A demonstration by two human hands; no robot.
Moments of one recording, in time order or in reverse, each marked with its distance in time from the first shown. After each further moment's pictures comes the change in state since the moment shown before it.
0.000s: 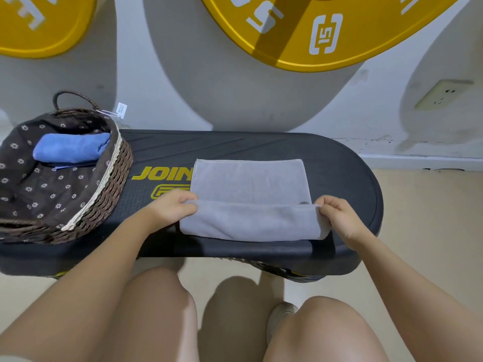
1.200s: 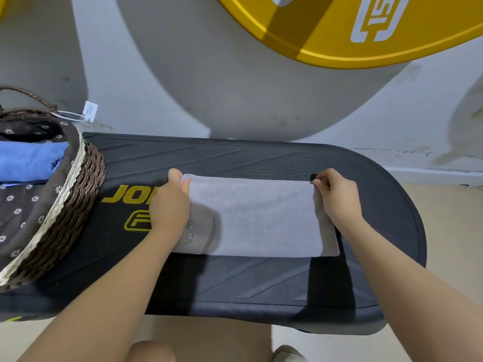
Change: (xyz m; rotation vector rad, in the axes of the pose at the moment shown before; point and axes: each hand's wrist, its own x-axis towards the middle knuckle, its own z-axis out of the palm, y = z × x) left_hand 0.113 -0.003 0.019 0.353 0.778 -0.192; right_hand 0.144 -0.013 0.017 -0.474 0.317 -0.105
